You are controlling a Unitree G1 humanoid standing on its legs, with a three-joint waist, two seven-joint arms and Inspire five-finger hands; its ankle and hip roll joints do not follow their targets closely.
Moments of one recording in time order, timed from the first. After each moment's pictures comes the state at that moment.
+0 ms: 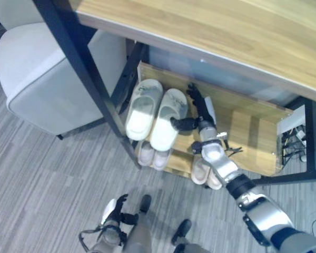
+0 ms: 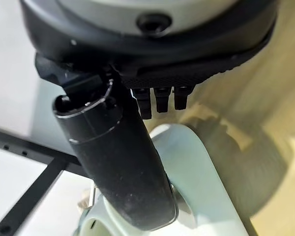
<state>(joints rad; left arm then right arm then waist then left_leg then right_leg) -0.10 0.29 -0.37 1.05 0.08 -0.20 0.32 -0.77 -0.24 0.45 0.64 0.03 -0.14 -0.44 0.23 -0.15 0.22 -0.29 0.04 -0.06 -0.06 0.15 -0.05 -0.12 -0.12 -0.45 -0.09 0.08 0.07</state>
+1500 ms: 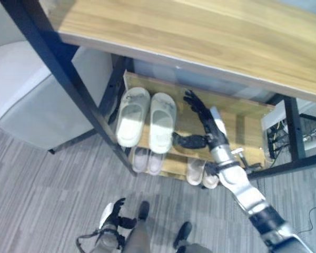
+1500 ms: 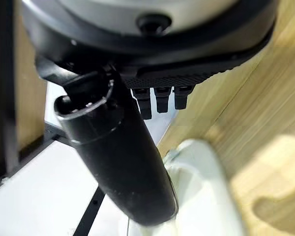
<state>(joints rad) -0.02 0.29 -0.28 1.04 0.09 -0.19 0.29 -0.20 -0.47 0.33 -0.05 0.01 -0.20 -0.21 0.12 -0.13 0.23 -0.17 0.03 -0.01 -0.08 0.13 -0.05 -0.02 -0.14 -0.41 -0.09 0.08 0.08</state>
